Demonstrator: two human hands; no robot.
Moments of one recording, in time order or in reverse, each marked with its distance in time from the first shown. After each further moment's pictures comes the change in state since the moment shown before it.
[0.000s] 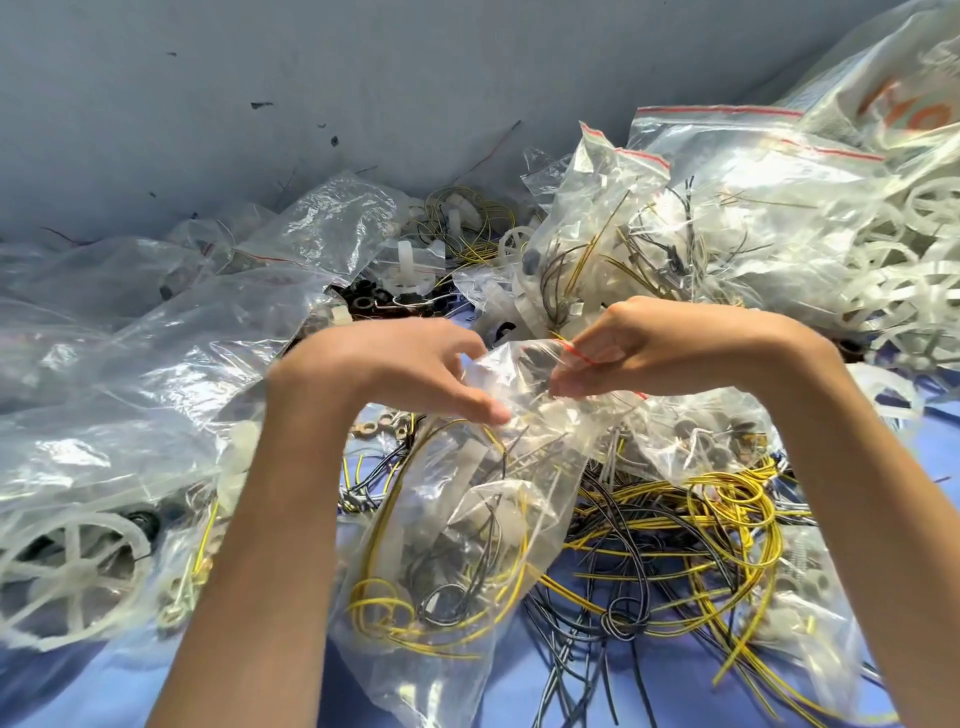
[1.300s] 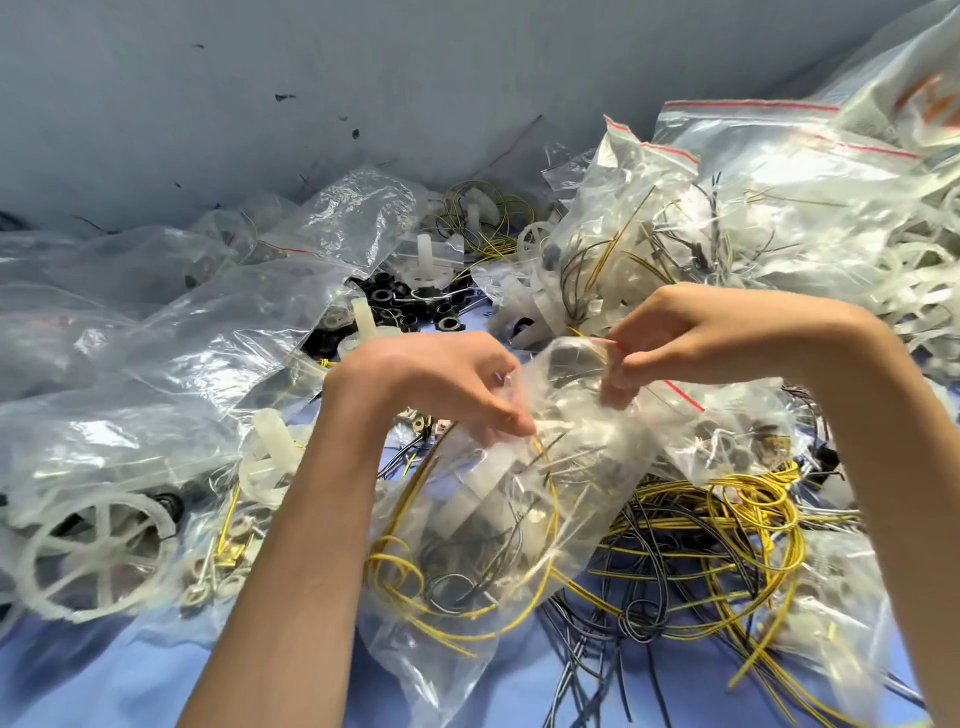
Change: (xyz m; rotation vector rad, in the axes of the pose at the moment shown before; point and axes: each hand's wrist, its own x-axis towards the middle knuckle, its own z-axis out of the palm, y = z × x) left_hand 0.020 -0.006 0.020 -0.272 -0.095 0.199; right_hand -0.009 -0.003 -0.012 0.107 -0.062 0.014
